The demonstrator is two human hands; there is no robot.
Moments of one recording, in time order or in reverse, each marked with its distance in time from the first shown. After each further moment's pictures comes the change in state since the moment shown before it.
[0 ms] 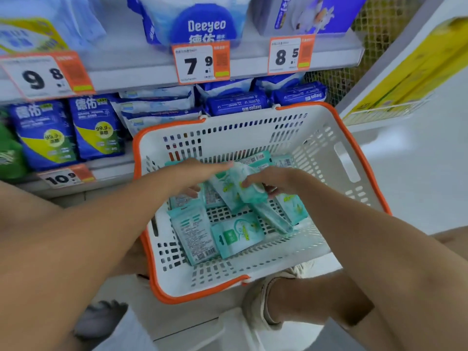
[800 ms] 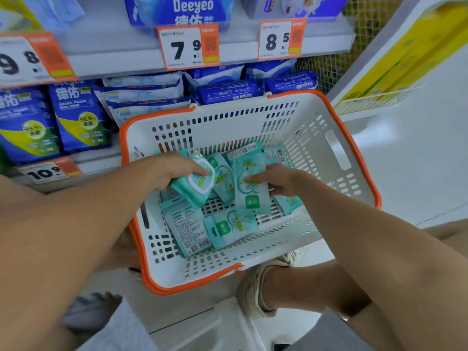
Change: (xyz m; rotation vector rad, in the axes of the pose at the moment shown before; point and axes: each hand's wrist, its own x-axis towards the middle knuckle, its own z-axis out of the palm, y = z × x) left_hand 0.011 -0.015 -0.005 -0.147 -0.030 -0.069; right_hand 0.003 0.045 0.001 0.430 -0.023 -0.028
